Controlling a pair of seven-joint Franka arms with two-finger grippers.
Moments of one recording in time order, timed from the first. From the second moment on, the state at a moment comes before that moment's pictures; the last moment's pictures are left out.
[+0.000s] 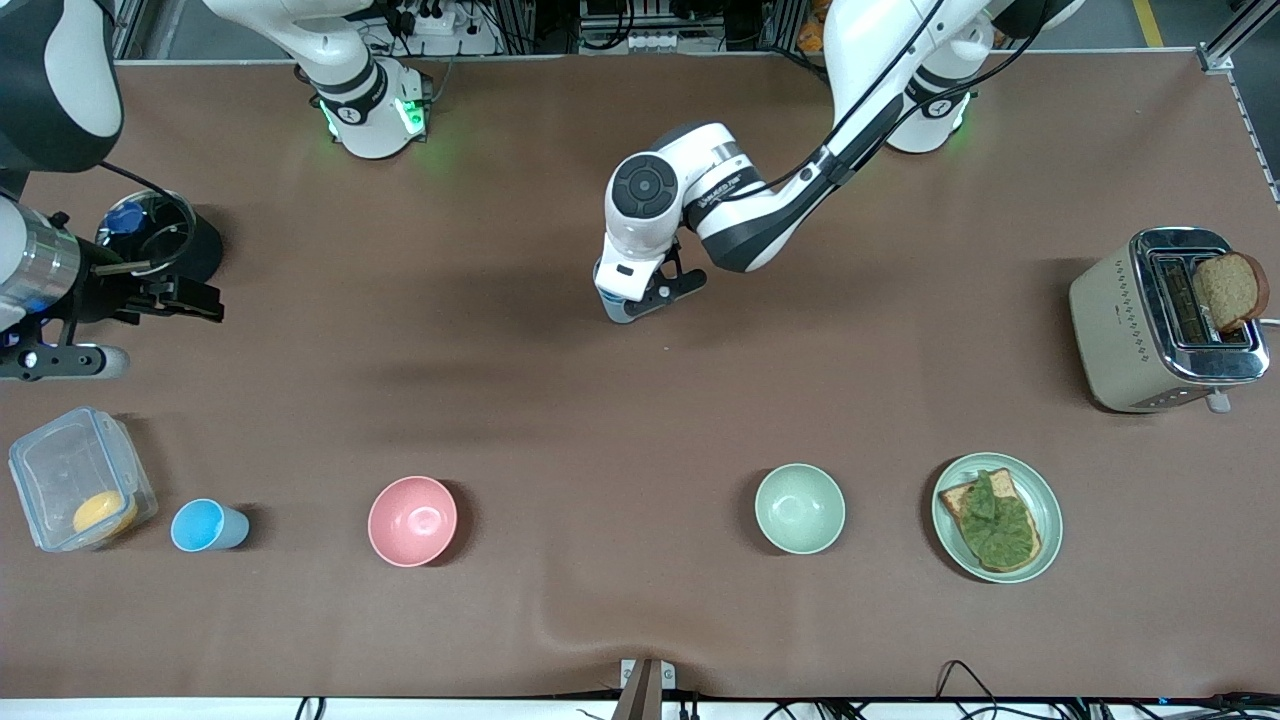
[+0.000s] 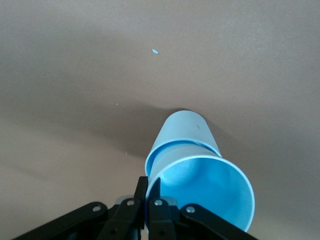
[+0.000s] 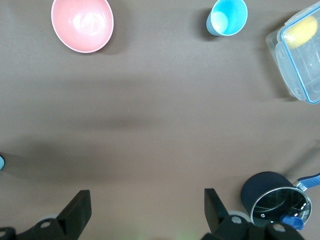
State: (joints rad) left arm -0.39 0.65 -0.61 -1.65 0.16 2.10 -1.42; right arm 0.10 0.21 -0.07 -1.42 0.00 1.46 0.01
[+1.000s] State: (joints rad) left arm -0.14 0.50 -0.60 -1.47 0.20 1.89 -1.22; right arm -0.01 0.01 -0.01 -1.68 0.00 1.68 0.01
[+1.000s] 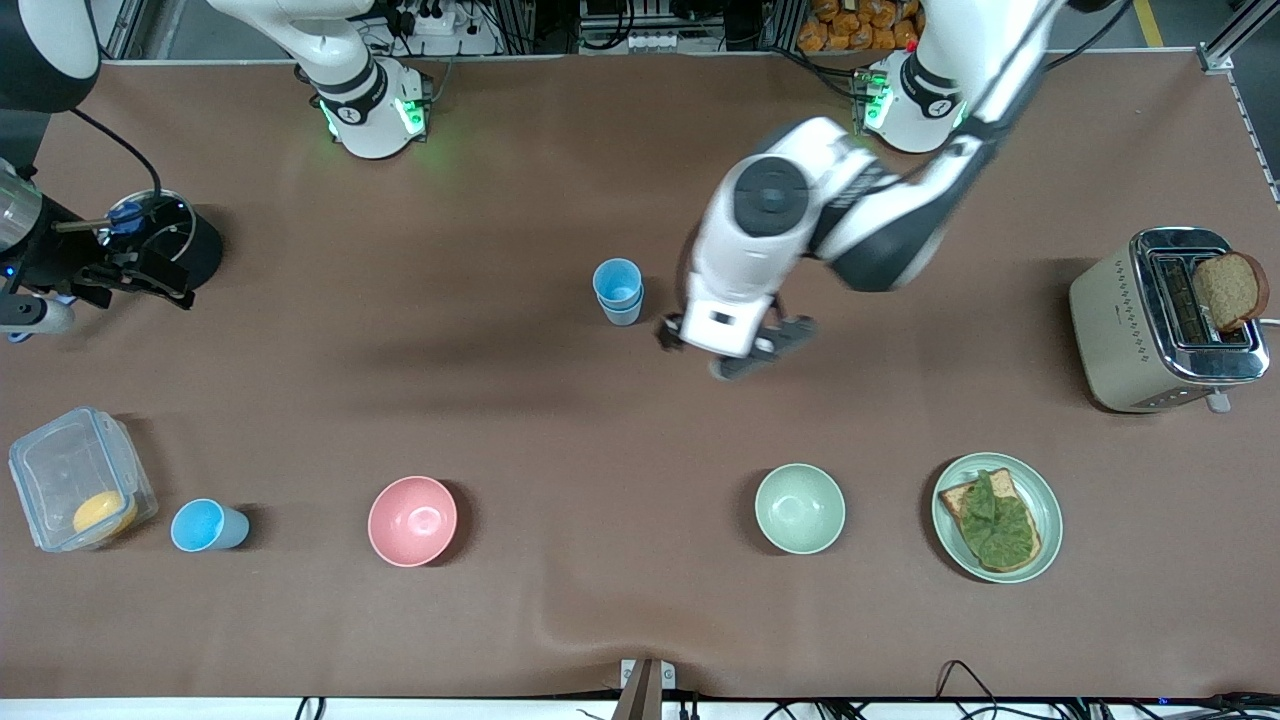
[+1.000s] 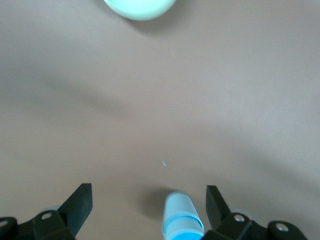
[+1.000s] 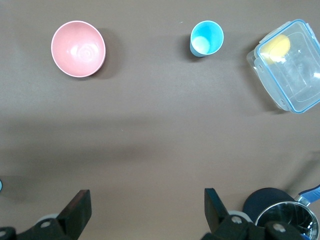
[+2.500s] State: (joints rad) left arm 0.01 0.08 -0.19 -1.46 0.15 1.40 -0.22; right arm -0.02 0.00 -0.01 -1.67 -0.01 1.67 0.01
